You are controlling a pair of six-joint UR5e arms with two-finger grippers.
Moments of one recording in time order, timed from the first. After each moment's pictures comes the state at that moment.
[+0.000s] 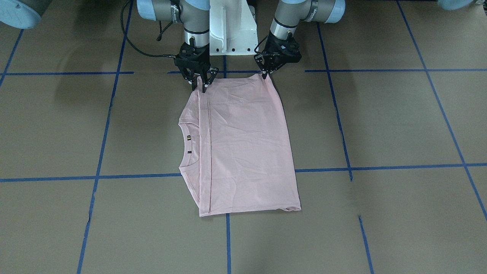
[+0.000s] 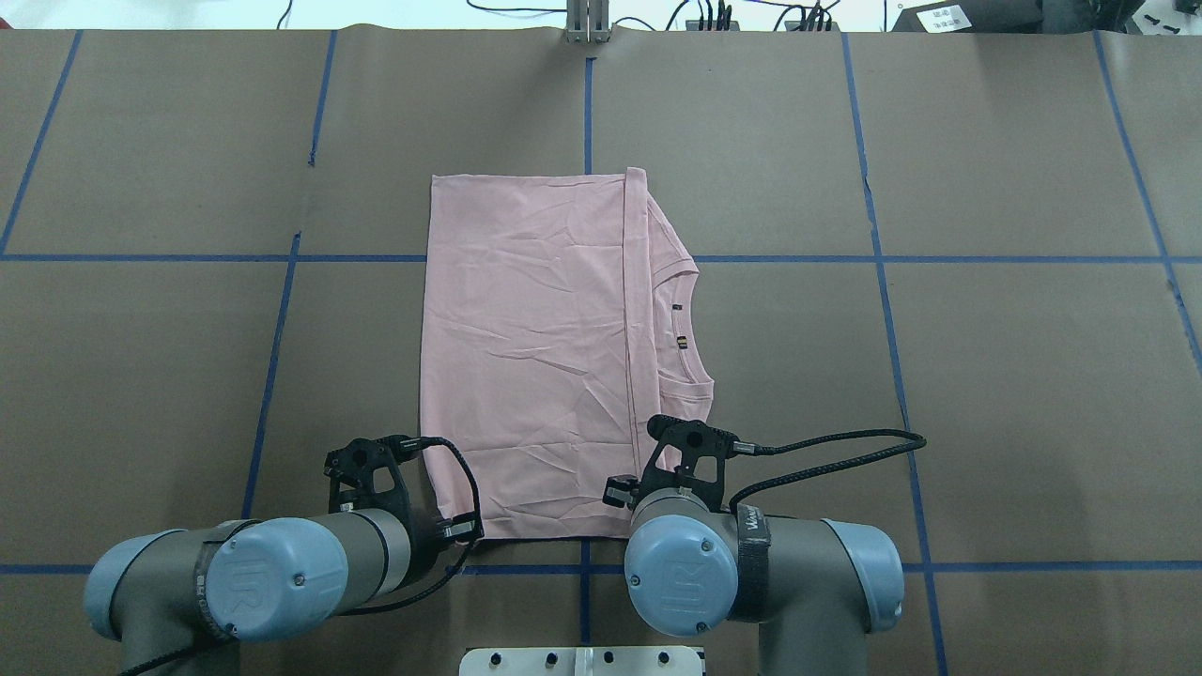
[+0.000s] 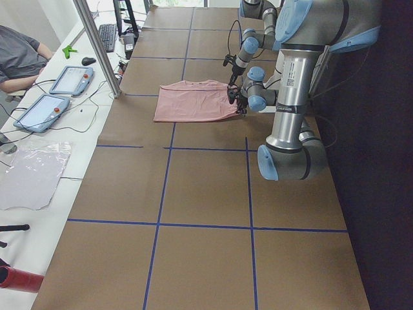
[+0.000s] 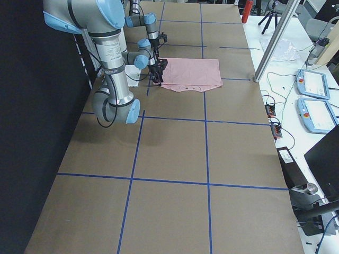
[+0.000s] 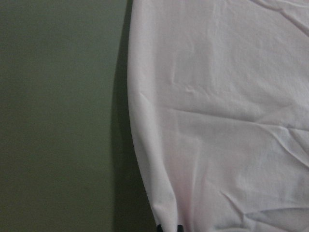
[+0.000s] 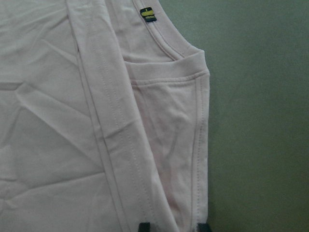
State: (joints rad) left arm -0.16 -1.84 -1.96 -1.93 -1.51 -1.68; right arm 0.14 -1.06 1.83 -1.62 1.34 1.75
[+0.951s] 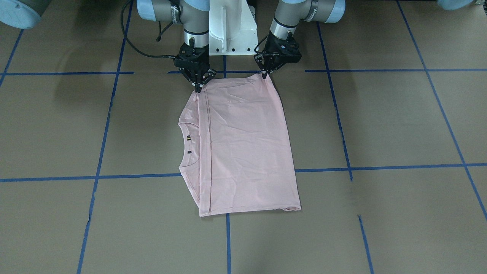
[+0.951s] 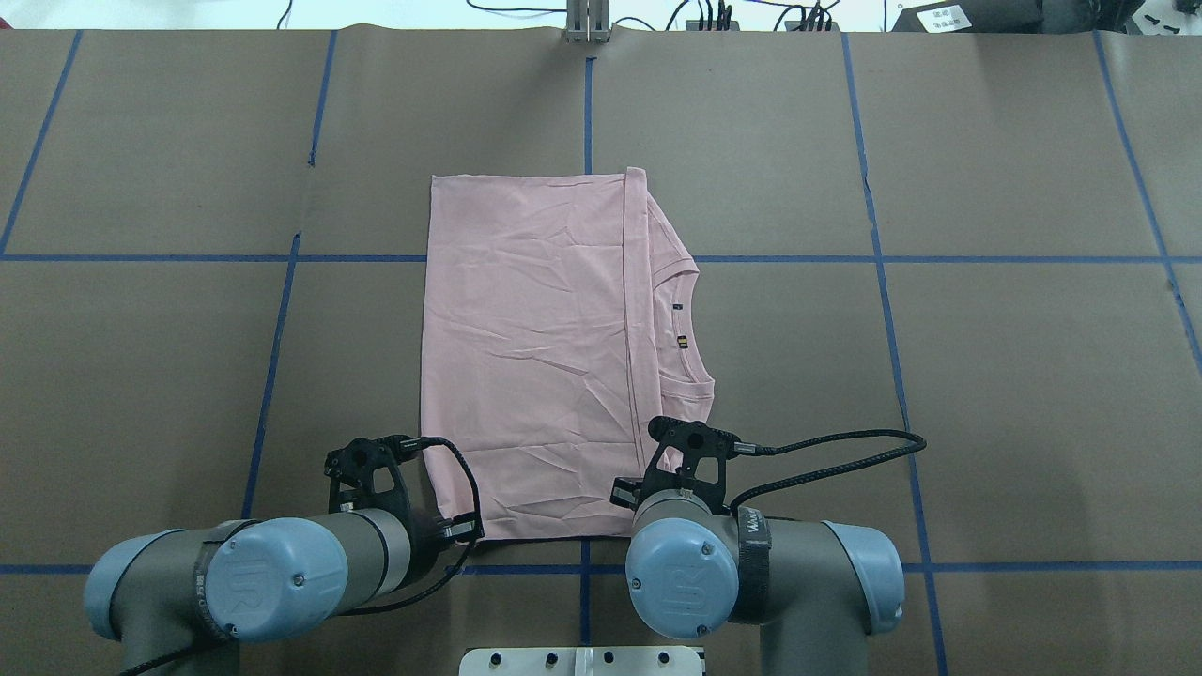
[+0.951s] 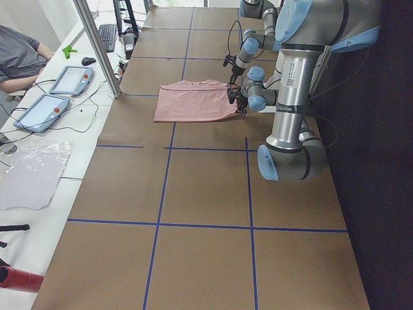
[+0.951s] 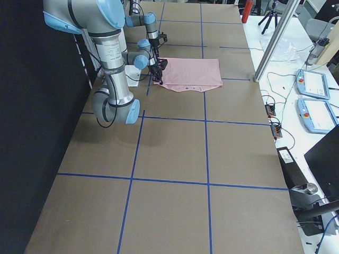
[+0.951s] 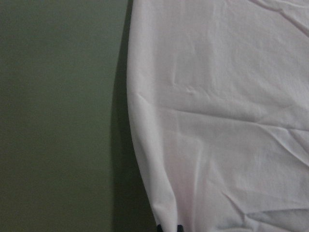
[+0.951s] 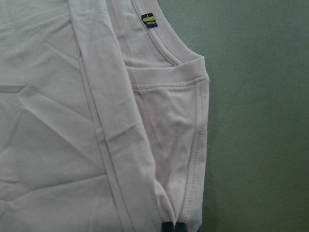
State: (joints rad) left arm -0.16 -1.84 -1.97 -1.93 -1.51 -1.67; right arm 0.14 -1.06 1.85 -1.63 1.32 1.74
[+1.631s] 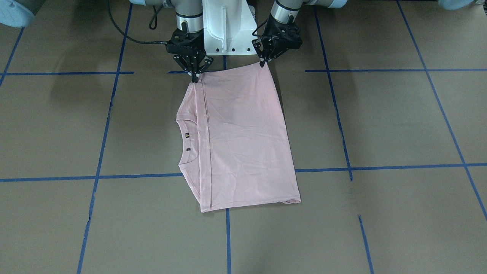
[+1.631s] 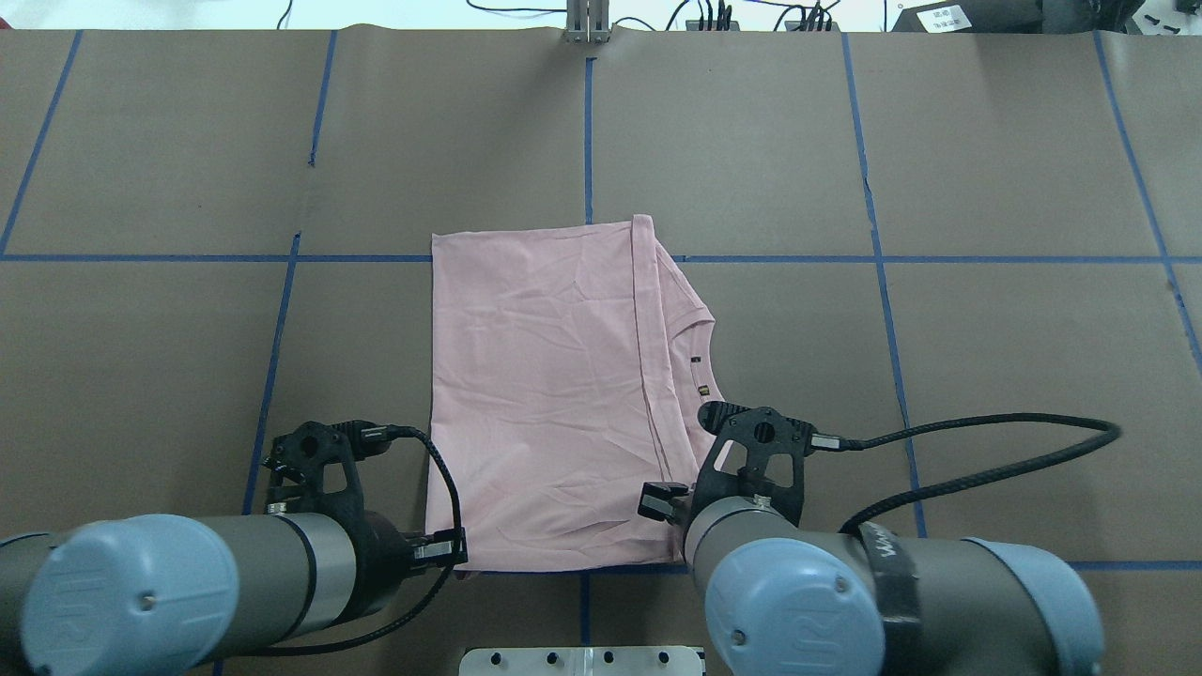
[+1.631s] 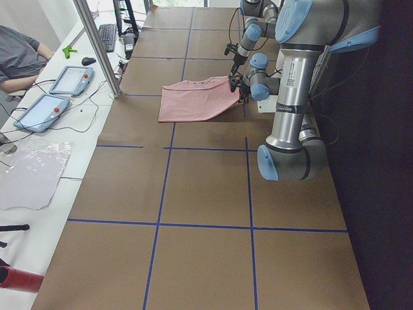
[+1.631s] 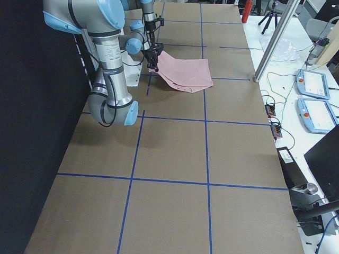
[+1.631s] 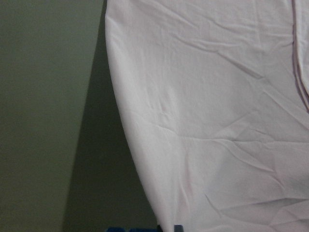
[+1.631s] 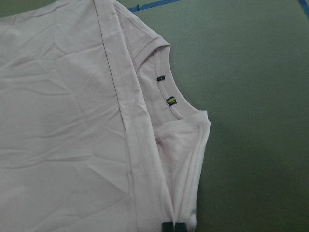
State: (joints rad) left arm -0.17 -1.86 -2.34 -1.59 -1.59 -1.61; right arm 0.11 -1.09 2.27 -1.96 1.33 1.74
